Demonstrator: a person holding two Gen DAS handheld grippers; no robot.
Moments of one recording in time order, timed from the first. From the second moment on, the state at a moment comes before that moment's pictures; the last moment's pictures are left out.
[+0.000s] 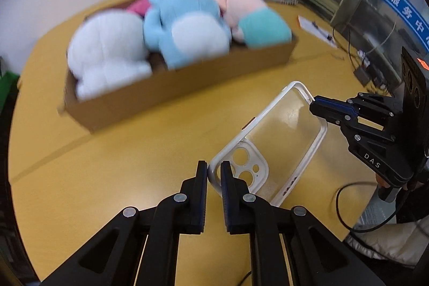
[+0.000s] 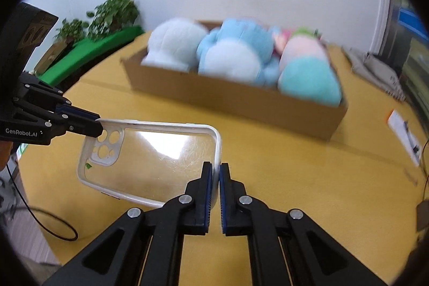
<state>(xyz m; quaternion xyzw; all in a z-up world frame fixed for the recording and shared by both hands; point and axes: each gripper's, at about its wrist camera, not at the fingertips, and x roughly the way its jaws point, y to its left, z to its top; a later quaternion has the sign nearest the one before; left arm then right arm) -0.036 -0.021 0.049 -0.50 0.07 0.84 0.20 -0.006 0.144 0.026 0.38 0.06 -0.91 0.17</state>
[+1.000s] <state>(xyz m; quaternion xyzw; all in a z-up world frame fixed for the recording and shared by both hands) -0.366 -0.019 0.042 -0.48 -0.01 0.86 0.15 -0.316 0.145 0.047 0.37 0.04 -0.93 0.06</state>
